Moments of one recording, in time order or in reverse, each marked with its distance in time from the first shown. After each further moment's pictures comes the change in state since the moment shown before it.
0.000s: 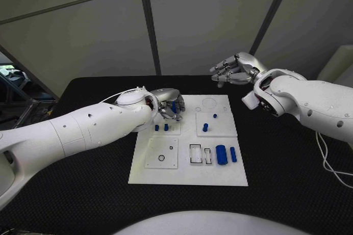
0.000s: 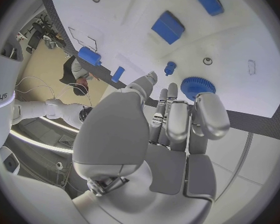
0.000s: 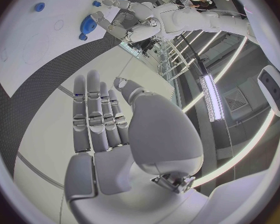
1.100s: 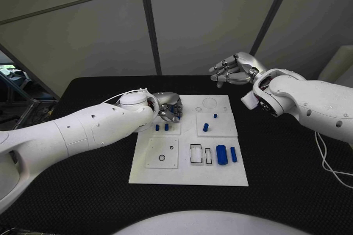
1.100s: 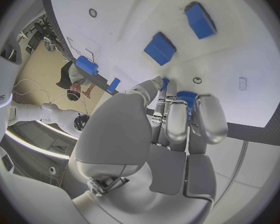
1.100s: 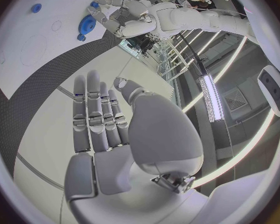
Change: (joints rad) left arm -0.009 0.017 0.000 -0.029 -0.022 0.071 -0.034; left_hand 0.024 0.040 0.090 -0.026 0.000 0.050 -0.004 -0.004 -0.019 0.070 -0.009 -0.023 -0.029 0.004 -0.004 0.020 -0.020 0.000 0.003 -0.004 0.040 0.047; right arm 0.000 0.007 0.000 -0.002 0.000 0.000 0.000; right_hand 0.000 0.000 0.003 0.003 0.003 0.000 0.000 0.000 -0.001 0.004 0.004 0.000 -0.006 0.000 0.000 -0.005 -0.001 0.000 0.000 0.000 0.000 0.001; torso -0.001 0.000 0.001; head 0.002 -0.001
